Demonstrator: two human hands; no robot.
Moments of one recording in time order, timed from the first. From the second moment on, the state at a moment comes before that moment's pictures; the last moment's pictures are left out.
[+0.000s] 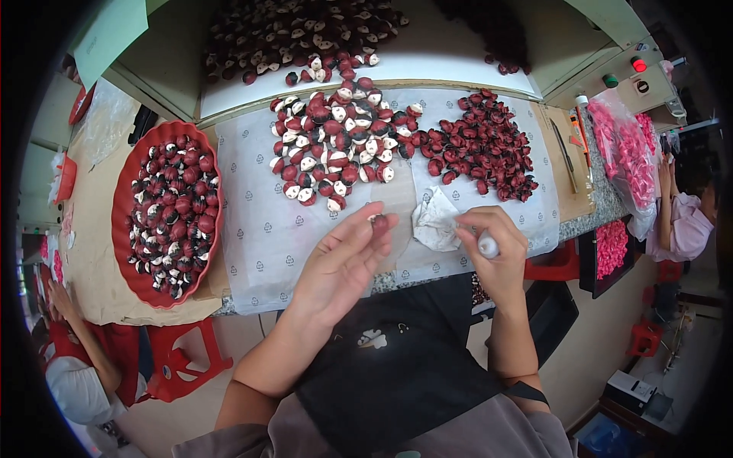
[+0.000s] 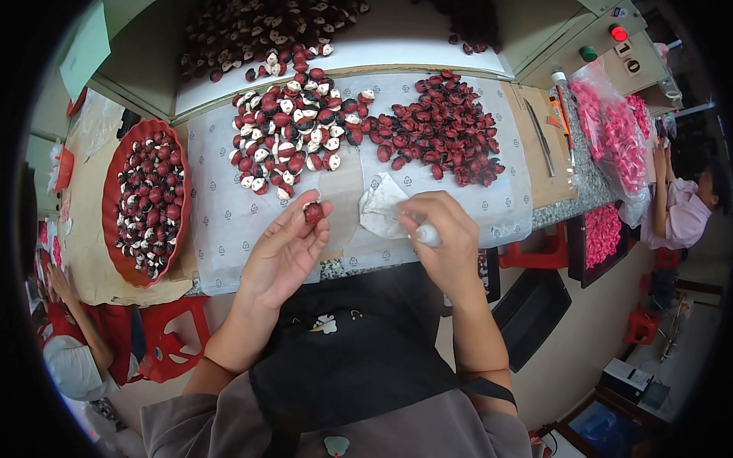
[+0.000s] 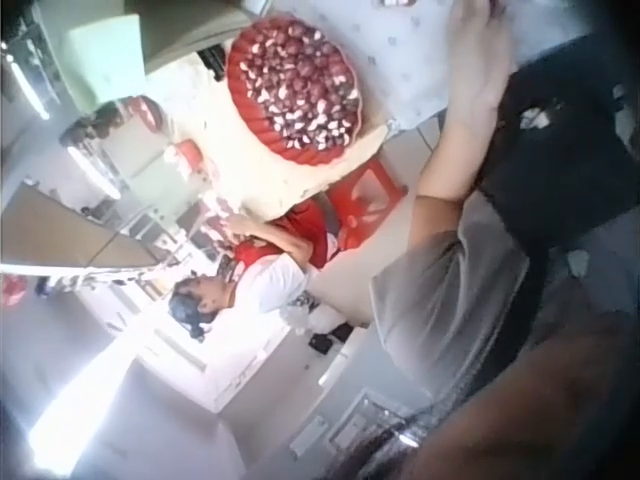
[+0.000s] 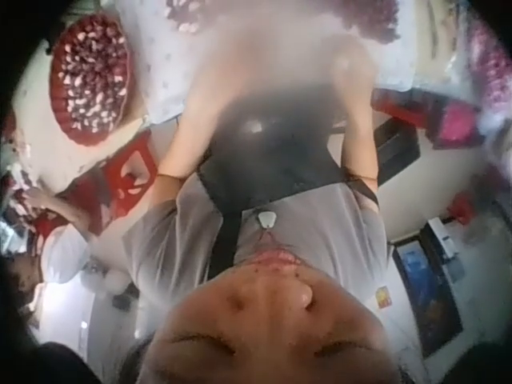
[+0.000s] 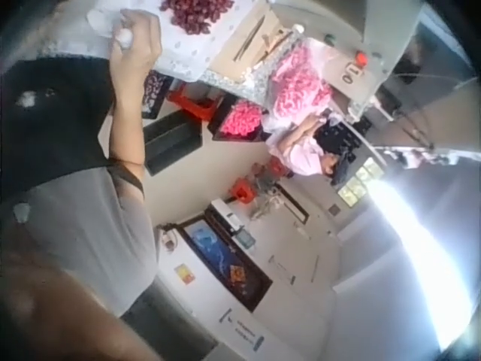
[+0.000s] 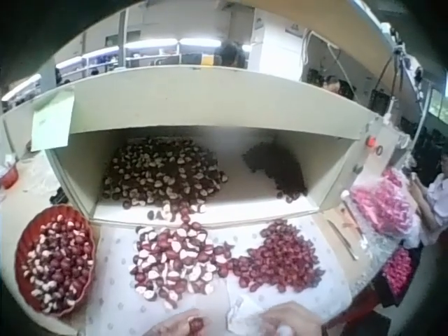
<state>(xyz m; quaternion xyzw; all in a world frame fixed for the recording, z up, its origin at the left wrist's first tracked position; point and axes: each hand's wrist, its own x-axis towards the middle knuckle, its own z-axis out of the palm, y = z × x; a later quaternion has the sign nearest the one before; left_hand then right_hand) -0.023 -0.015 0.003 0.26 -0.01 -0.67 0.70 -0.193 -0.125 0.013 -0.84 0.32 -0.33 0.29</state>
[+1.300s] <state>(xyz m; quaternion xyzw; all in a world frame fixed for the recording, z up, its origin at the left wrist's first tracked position) -0.058 -0.009 -0.010 0.35 -0.12 -0.45 0.81 -0.130 -0.069 0.008 -0.68 0.32 -0.45 0.48</state>
